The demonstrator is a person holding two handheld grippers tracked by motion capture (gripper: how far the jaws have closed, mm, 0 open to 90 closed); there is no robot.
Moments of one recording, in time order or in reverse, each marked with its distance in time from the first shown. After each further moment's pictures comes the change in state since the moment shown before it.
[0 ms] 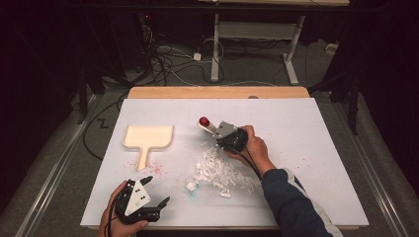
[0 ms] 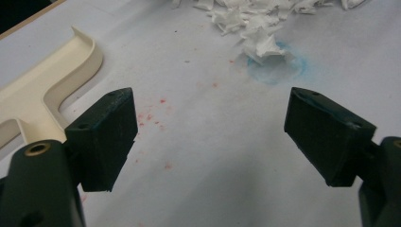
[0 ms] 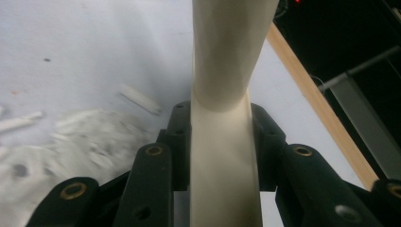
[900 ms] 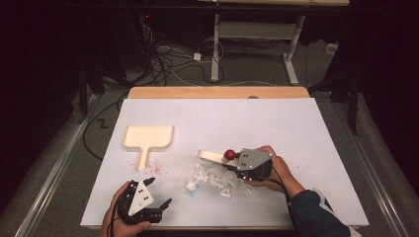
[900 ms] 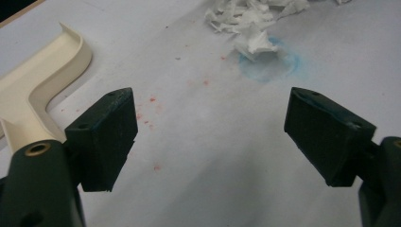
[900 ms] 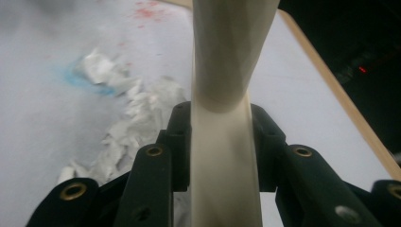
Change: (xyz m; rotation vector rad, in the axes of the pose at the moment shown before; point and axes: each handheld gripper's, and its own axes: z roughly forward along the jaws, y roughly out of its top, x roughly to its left) left arm -0.004 0.003 0.004 0.024 -0.014 0.009; right arm 0.018 -0.042 -0.095 -0.236 0.234 -0.053
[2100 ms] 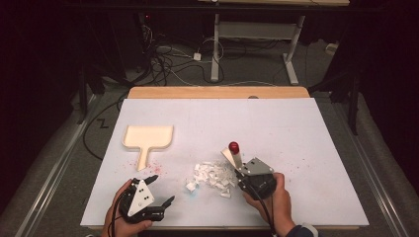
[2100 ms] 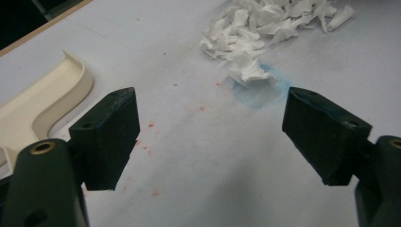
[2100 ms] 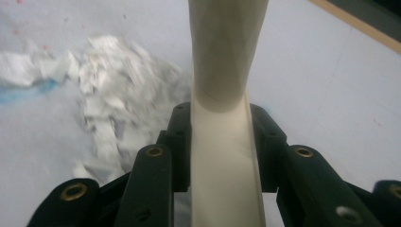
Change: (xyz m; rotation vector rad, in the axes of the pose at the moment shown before) left arm -0.001 0.008 -0.001 -0.066 -0.011 0.020; right arm 0.056 0.004 -0.003 0.256 -0.359 0.495
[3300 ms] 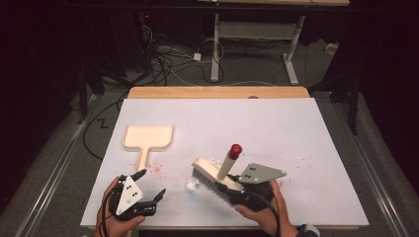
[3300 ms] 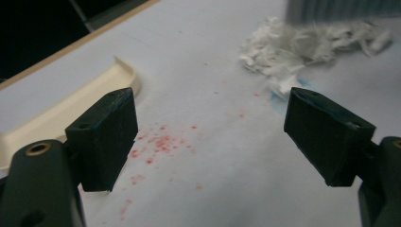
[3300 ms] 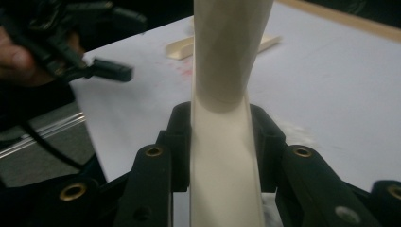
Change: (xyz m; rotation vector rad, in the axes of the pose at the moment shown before) left arm 0.017 -0.002 -0.022 -0.075 0.137 -0.087; right arm 0.022 0.018 -0.039 -0.192 0.475 0.037
